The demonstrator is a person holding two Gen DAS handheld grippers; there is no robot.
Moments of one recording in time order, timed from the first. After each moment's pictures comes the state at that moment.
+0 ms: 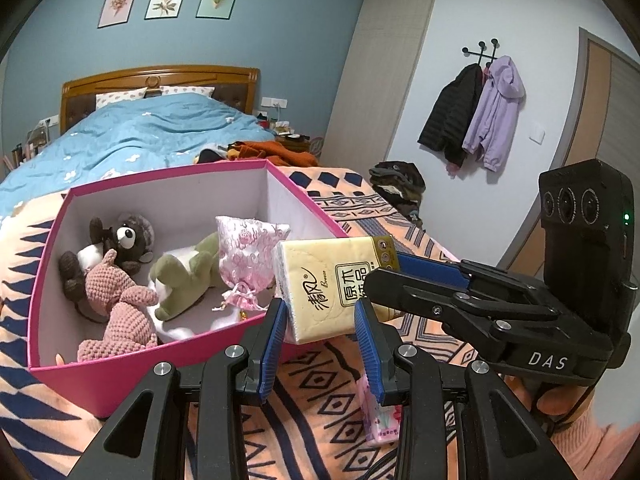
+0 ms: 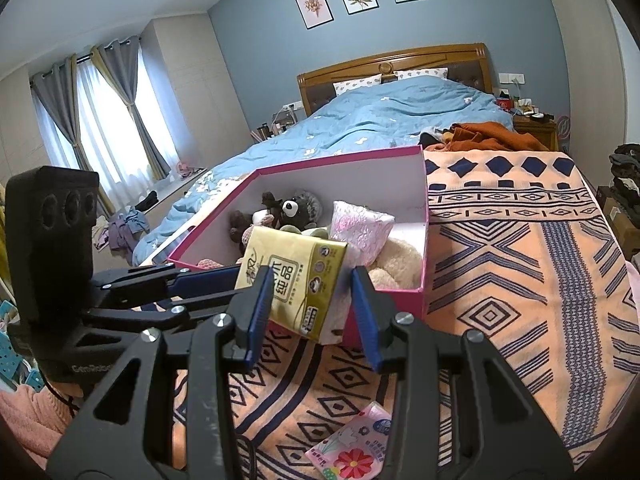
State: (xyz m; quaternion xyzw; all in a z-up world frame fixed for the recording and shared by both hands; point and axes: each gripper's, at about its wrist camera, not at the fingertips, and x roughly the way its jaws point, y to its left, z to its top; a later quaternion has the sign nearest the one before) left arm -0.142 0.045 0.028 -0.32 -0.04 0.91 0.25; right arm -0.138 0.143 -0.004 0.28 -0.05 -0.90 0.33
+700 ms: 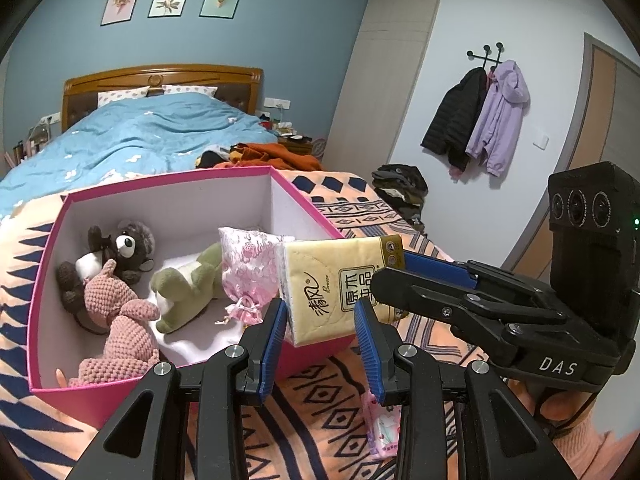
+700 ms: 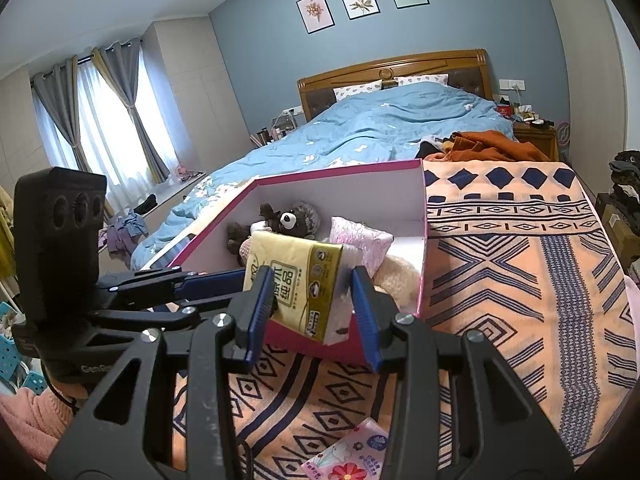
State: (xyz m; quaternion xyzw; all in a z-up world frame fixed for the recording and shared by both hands) left arm -0.157 0.044 0.032 -0.32 -0.05 0.91 0.25; right arm -0.147 0.143 0.004 0.27 -0.05 -0.90 0.33
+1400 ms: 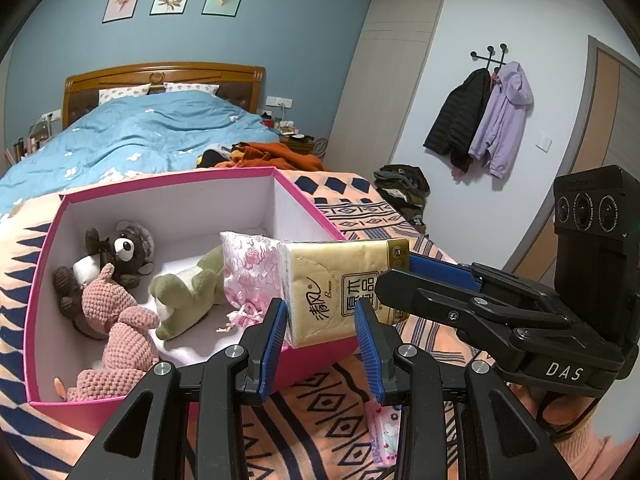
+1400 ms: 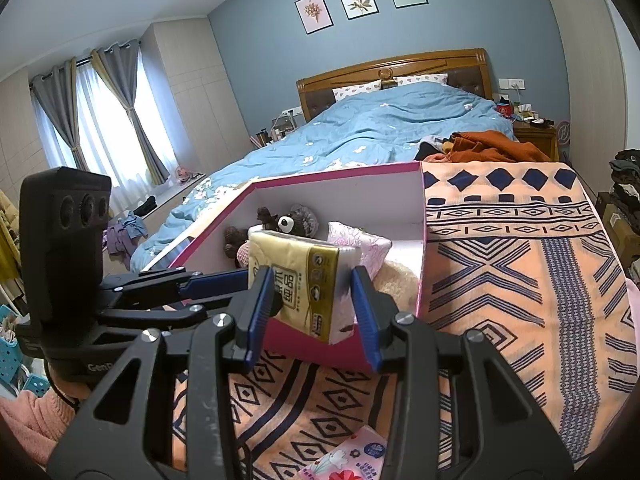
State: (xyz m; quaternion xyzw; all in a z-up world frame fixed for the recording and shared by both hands) left arm -0.167 0.044 0.030 -0.32 -0.05 0.91 0.25; right arm -0.152 0.141 0.004 0.27 -0.05 -0.90 0.33
